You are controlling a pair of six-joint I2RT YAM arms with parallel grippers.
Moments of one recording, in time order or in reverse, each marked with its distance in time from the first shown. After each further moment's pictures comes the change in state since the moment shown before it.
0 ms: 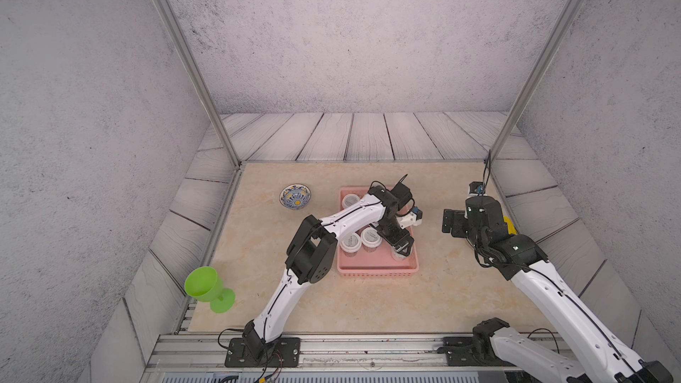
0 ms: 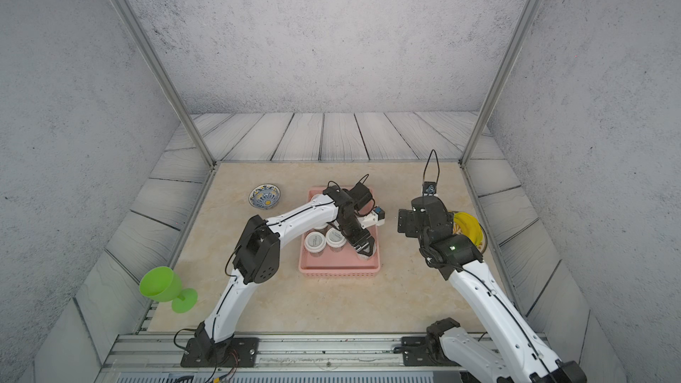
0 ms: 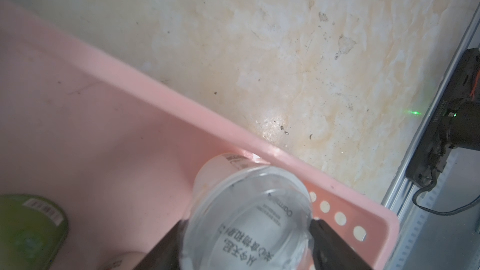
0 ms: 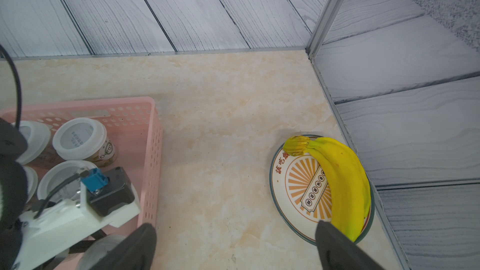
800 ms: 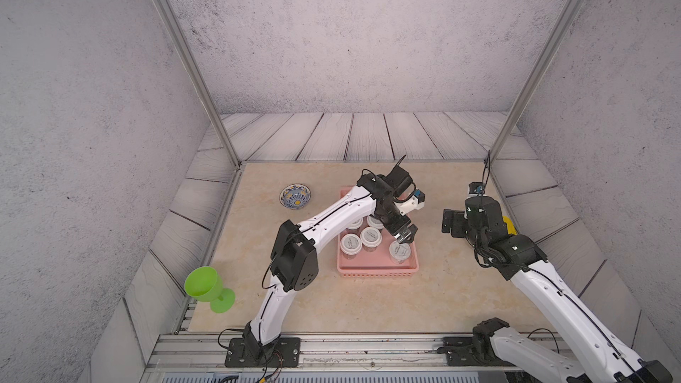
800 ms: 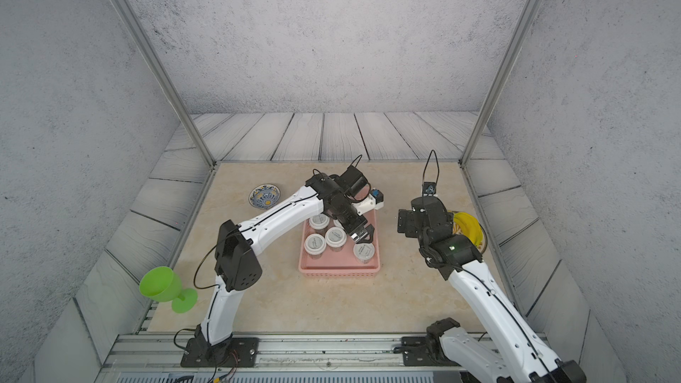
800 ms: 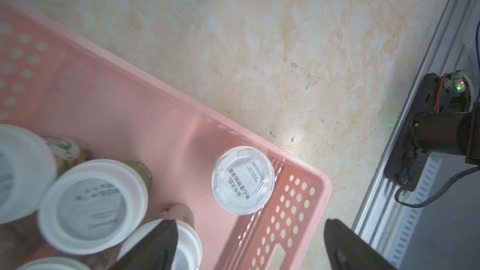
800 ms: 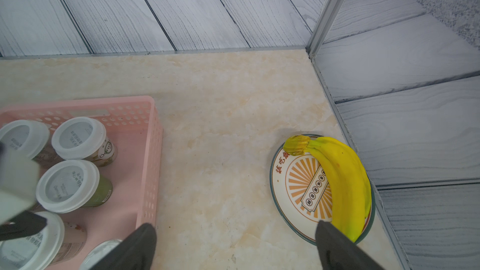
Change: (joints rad) left arm -0.010 -0.212 0.029 -0.033 -0.128 0.003; right arm 0.000 0.002 -0.011 0.010 0.000 0.000
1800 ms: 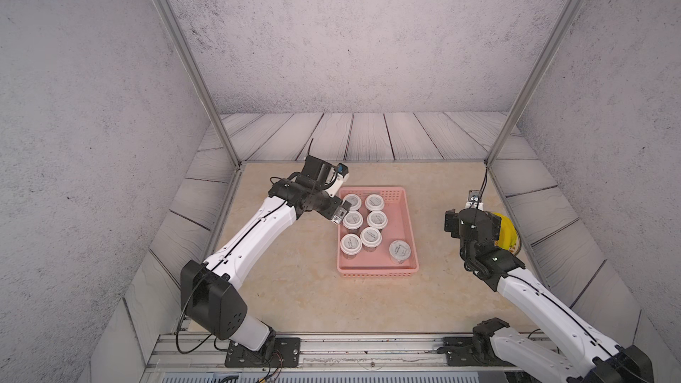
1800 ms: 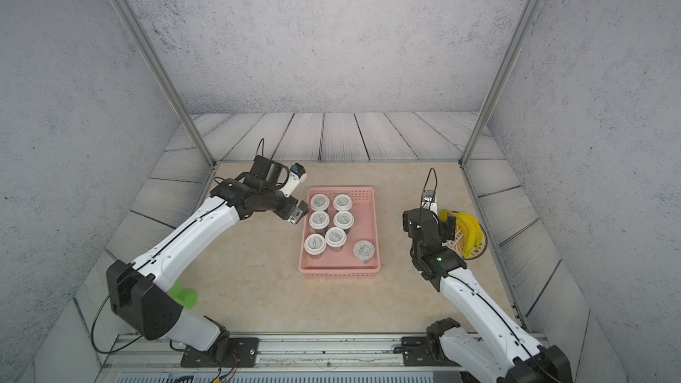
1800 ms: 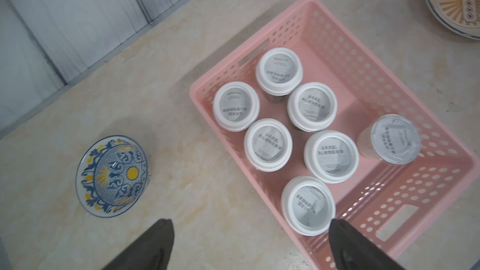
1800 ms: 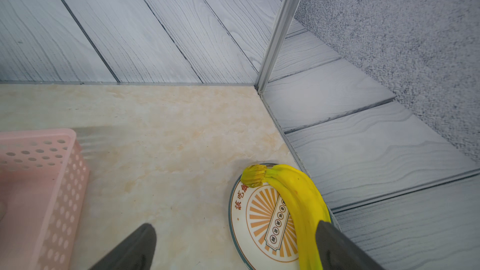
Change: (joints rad) left arm 0.404 -0.622 -0.682 0.324 -0.210 0.021; right arm -0.010 0.027 -0.277 0.483 0.291 -0.160
